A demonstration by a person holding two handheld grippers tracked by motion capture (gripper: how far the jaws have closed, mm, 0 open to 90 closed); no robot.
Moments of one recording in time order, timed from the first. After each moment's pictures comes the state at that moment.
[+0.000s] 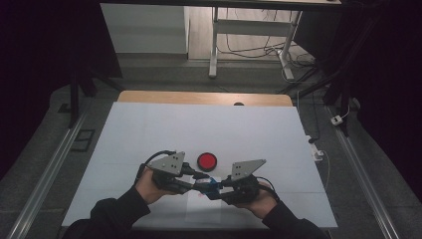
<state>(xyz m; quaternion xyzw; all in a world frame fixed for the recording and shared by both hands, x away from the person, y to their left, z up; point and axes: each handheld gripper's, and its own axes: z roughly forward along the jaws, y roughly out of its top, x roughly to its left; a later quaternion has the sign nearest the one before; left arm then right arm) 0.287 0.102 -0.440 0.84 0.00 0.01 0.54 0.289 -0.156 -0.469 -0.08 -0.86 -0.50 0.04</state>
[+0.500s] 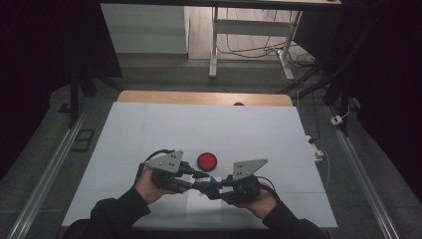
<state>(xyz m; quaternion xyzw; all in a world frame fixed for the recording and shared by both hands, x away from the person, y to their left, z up) 0.288 0.104 -0.440 0.83 0.00 0.00 0.56 0.289 -0.157 -0.468 -0.08 -0.85 -0.51 0.05</state>
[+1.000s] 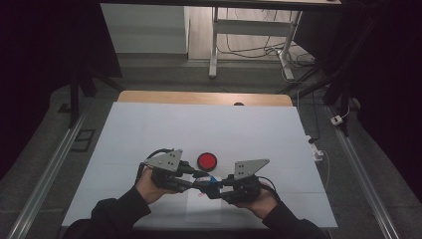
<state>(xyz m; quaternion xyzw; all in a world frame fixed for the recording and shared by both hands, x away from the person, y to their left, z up) 0.290 0.104 -0.442 0.83 0.01 -0.01 0.56 0.289 -0.159 -0.467 -0.08 -0.85 -0.52 0.05</state>
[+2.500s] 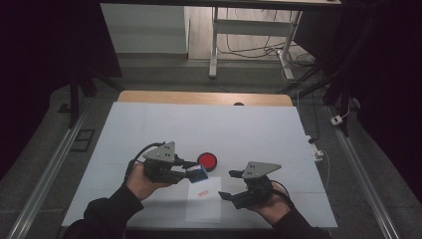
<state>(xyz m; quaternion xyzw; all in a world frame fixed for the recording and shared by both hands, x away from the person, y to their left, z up) 0.294 0.125 -0.433 0.86 0.12 0.04 0.50 0.277 -0.184 -0.459 -0.20 -0.86 -0.46 -0.07</state>
